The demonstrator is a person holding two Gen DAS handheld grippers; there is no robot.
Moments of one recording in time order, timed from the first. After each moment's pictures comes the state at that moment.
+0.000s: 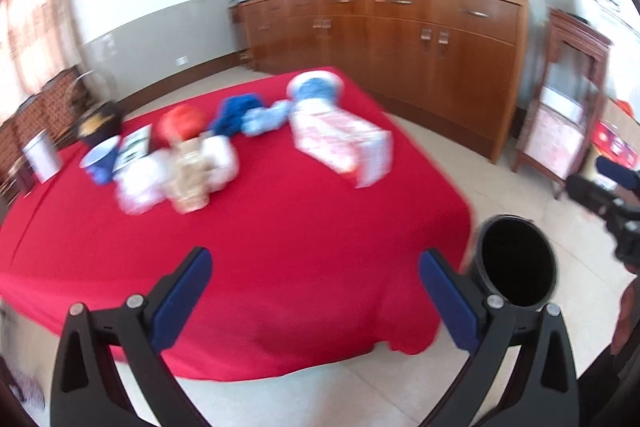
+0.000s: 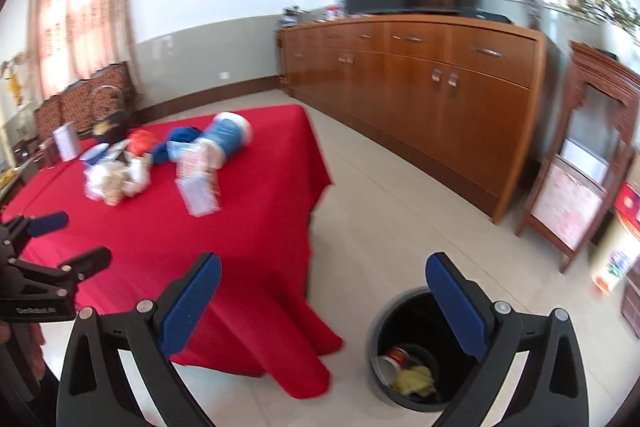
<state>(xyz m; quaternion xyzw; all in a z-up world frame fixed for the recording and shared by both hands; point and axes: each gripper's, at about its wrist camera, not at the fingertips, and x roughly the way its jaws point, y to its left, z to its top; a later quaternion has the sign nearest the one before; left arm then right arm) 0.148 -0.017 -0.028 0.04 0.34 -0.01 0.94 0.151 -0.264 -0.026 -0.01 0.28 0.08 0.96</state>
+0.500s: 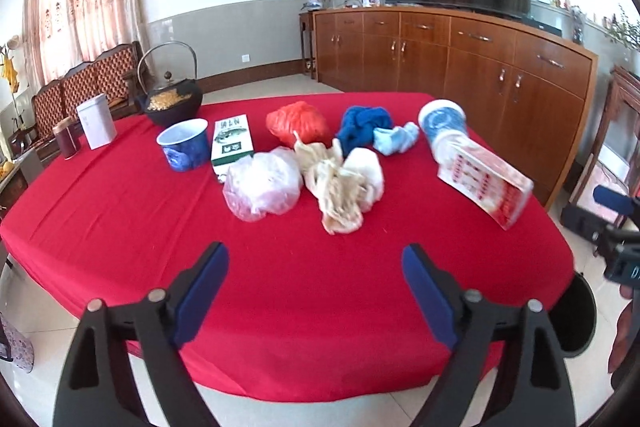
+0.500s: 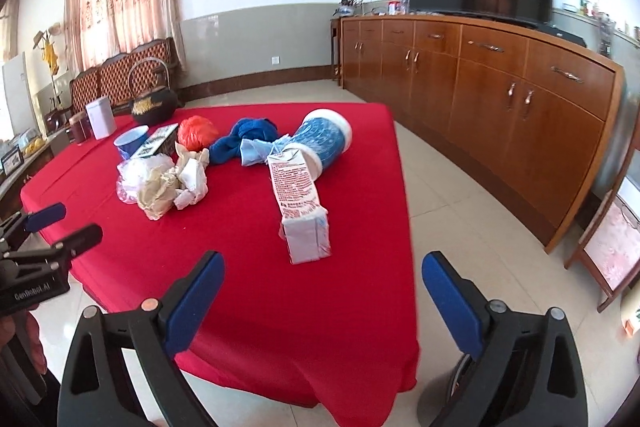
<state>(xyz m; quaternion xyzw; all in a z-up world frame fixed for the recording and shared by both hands) 0.180 0.086 -0.036 -0.01 0.30 0.07 0.95 0.233 -0.140 -0.044 -0.05 0.30 0.15 0.94</state>
